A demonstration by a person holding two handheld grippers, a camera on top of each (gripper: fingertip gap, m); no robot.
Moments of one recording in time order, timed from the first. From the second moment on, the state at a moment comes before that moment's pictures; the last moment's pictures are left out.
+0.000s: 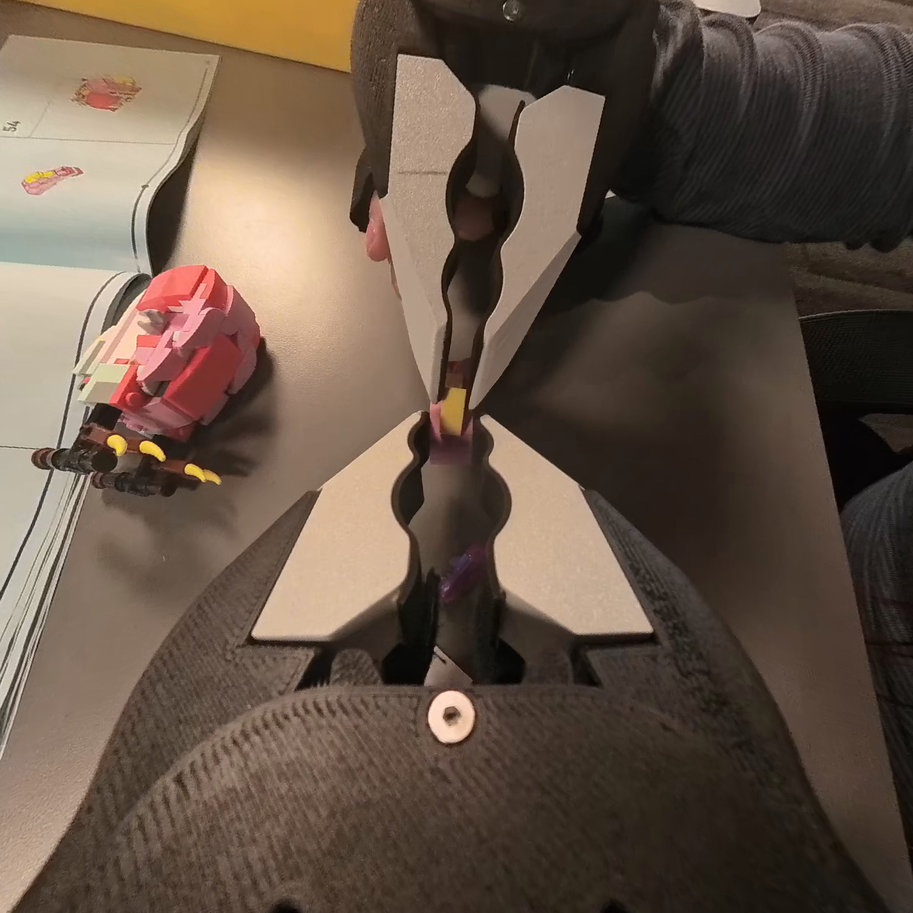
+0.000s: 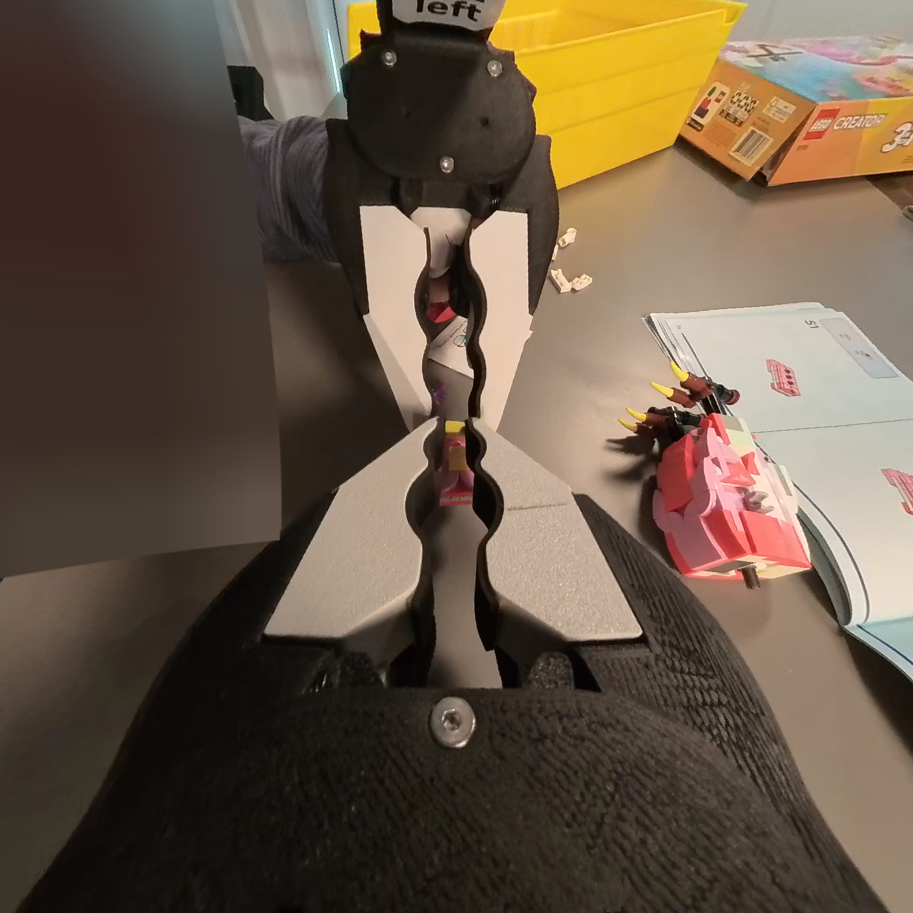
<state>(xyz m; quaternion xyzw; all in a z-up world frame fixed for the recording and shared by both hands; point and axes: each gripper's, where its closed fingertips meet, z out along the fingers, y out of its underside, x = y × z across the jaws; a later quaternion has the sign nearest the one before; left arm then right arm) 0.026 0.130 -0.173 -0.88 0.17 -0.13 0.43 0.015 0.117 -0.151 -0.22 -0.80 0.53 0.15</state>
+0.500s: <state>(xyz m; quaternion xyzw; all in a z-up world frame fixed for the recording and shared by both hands) 0.027 0.130 -0.169 -0.87 0.17 -0.14 0.44 0.015 0.120 -0.152 -0.22 -0.81 0.53 0.15</state>
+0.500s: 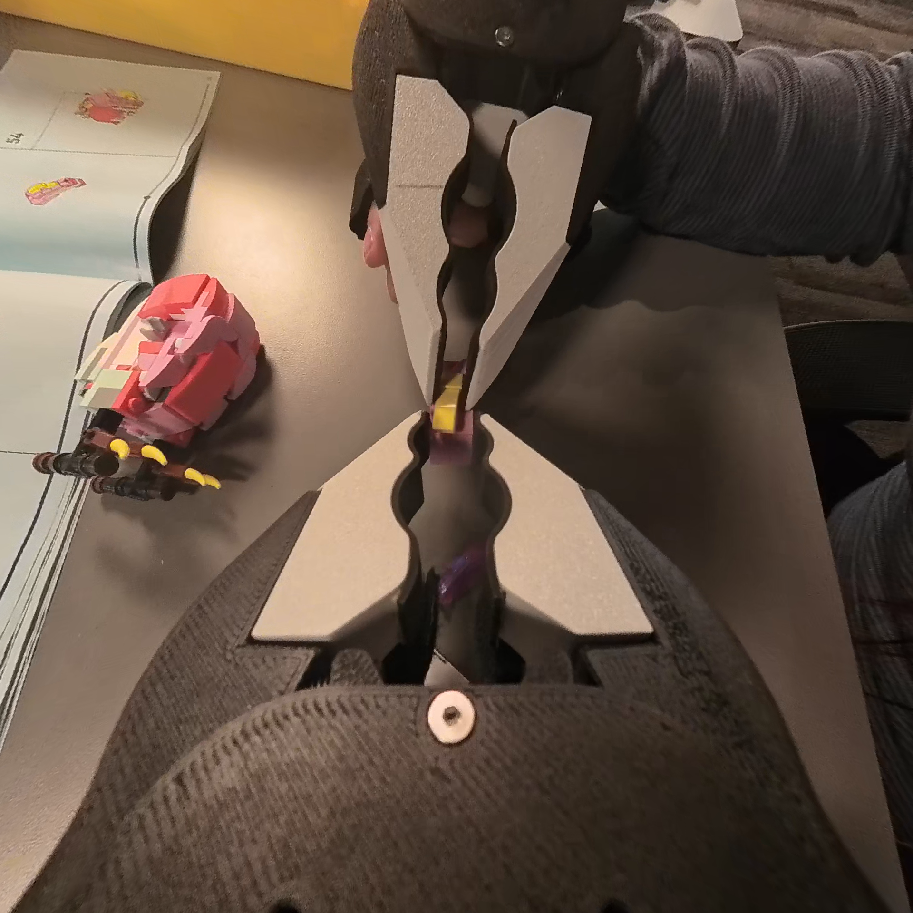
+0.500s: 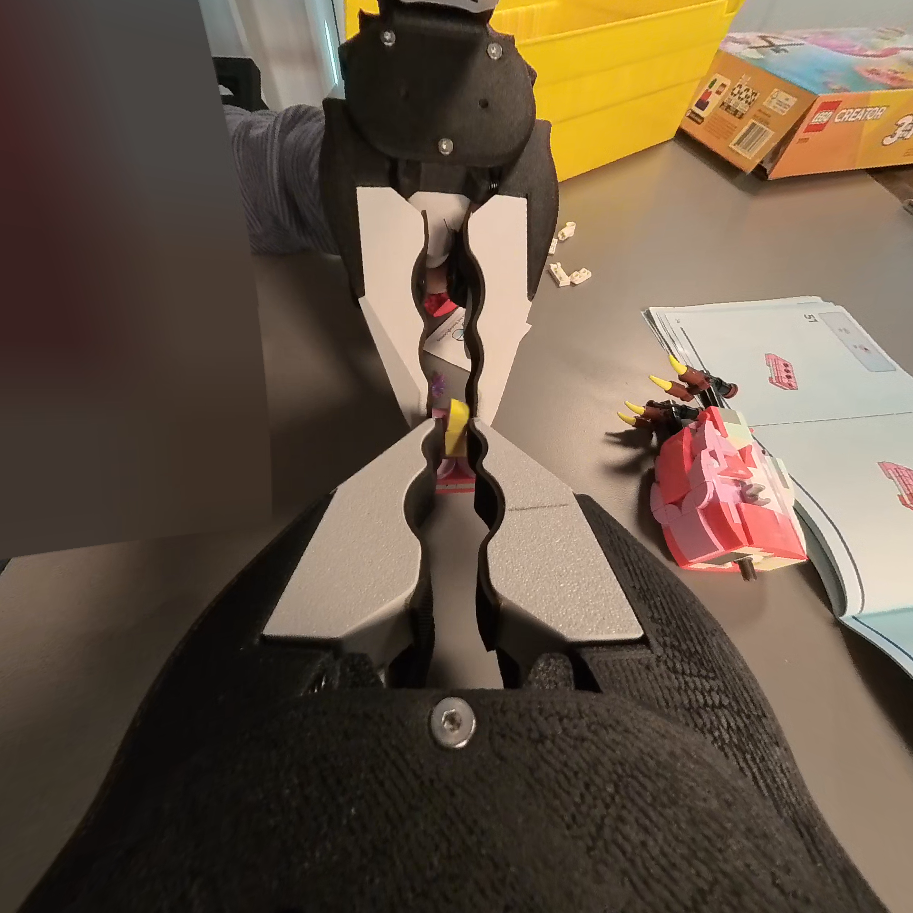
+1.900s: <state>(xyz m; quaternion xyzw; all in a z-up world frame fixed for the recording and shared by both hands) 0.021 0.129 -0.186 -0.89 0.15 -0.13 0.40 0.009 0.126 -0.160 -0.20 -0.83 0.48 0.22</state>
